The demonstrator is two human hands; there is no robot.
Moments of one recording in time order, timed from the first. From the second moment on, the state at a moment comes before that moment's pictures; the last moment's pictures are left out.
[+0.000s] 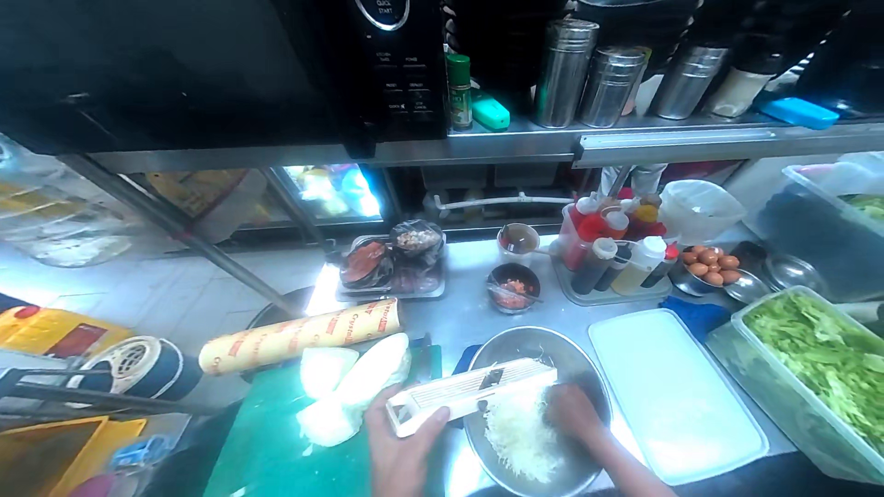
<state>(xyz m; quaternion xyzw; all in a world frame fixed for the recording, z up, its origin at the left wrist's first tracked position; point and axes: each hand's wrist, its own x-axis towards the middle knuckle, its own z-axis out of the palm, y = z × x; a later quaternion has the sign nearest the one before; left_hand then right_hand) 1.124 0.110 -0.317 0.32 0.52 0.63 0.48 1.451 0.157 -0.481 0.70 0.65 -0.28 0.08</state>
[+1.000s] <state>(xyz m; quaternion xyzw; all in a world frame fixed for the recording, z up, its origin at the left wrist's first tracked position) 1.119 0.111 -0.320 0.31 0.51 0.64 0.49 1.449 0.153 -0.482 0.69 0.67 -0.25 0.07</state>
